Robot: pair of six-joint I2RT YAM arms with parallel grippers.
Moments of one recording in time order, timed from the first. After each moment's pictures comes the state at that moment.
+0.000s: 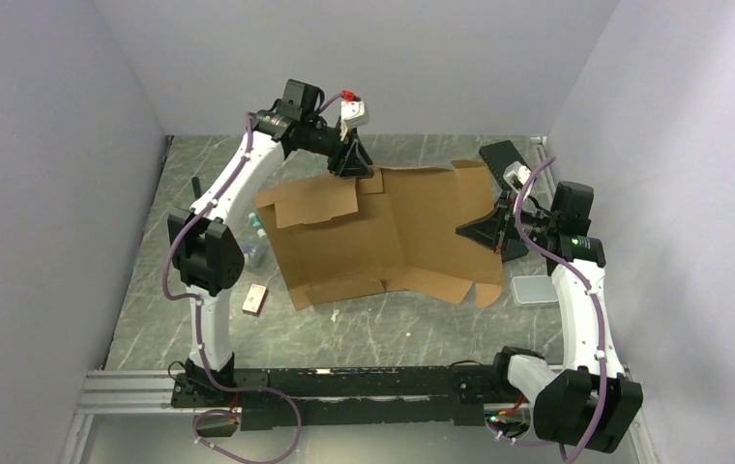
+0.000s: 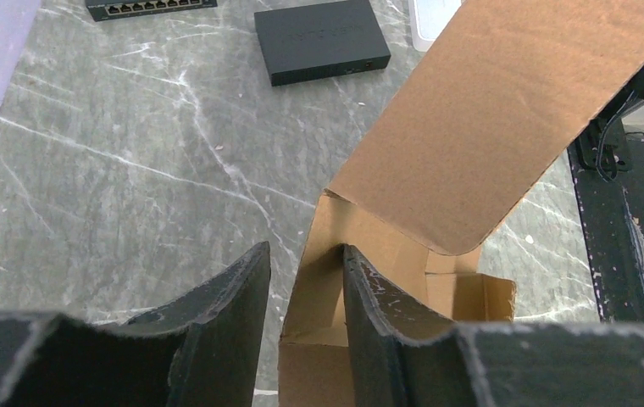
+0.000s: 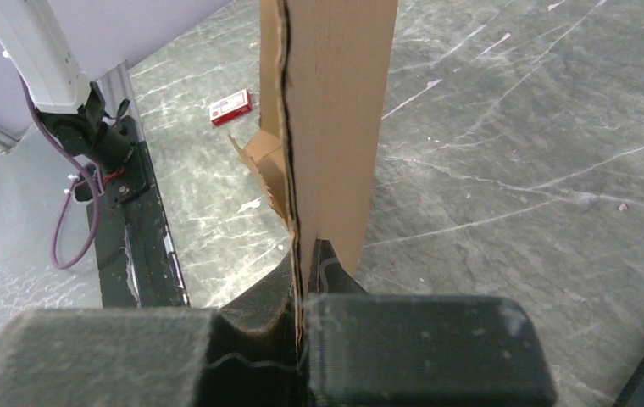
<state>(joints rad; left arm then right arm) -0.40 2.04 2.09 -0.79 1.03 0.58 -0.20 1.03 0.92 -0.52 -1.29 -0.31</state>
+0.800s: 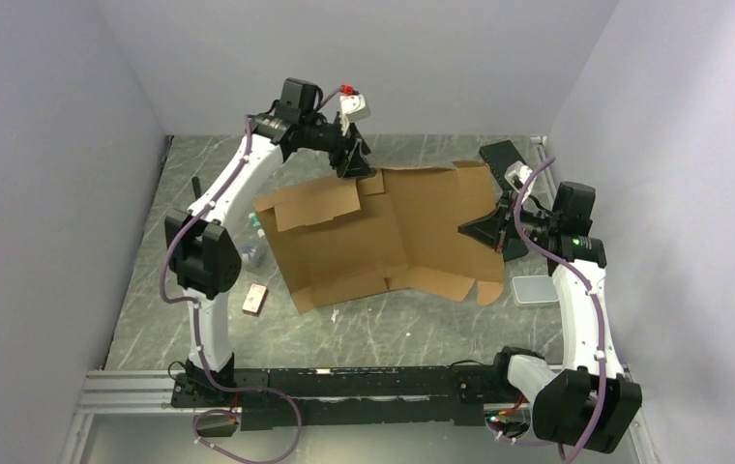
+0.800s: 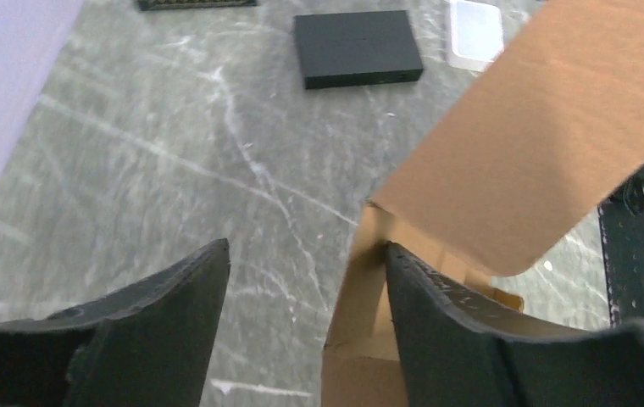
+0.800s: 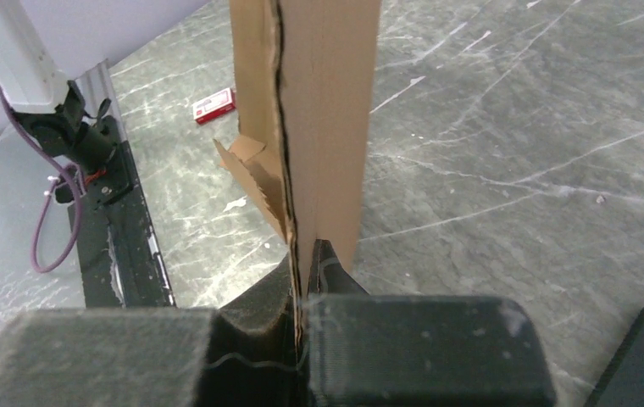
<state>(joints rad) -0.40 2.04 2.07 -0.69 1.00 0.49 -0.21 1.03 0.92 -0.53 -1.27 -0.33</state>
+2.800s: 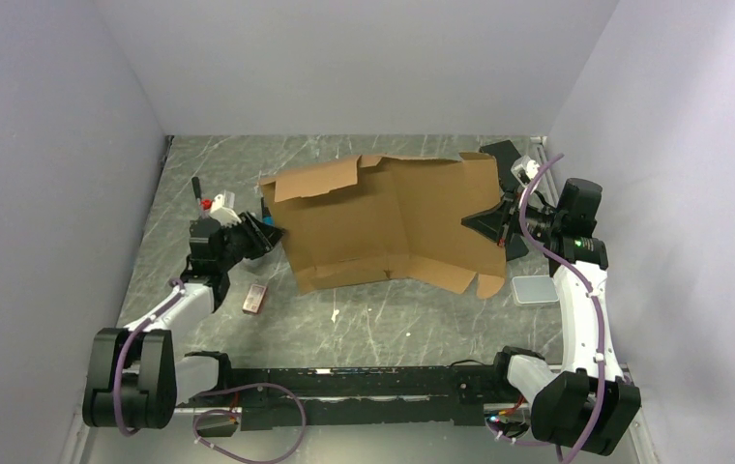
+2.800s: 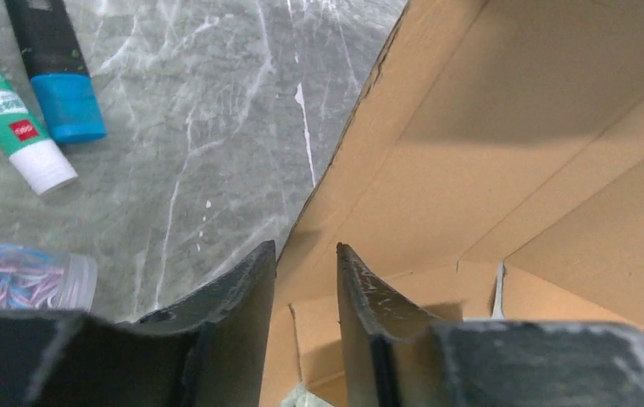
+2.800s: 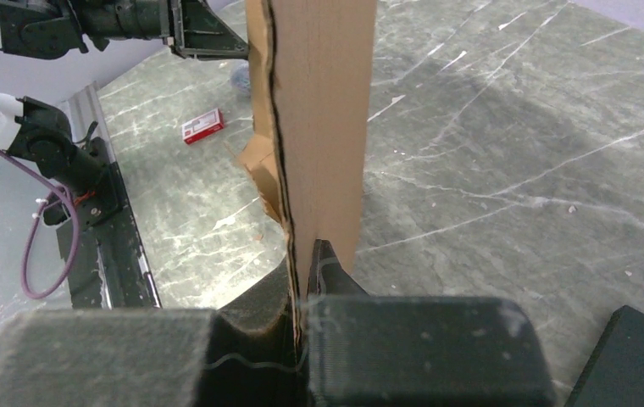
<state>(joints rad) -0.05 1.16 0.40 0.42 0.43 -0.67 -0.24 1.02 0.92 -0.42 -1.26 -0.22</state>
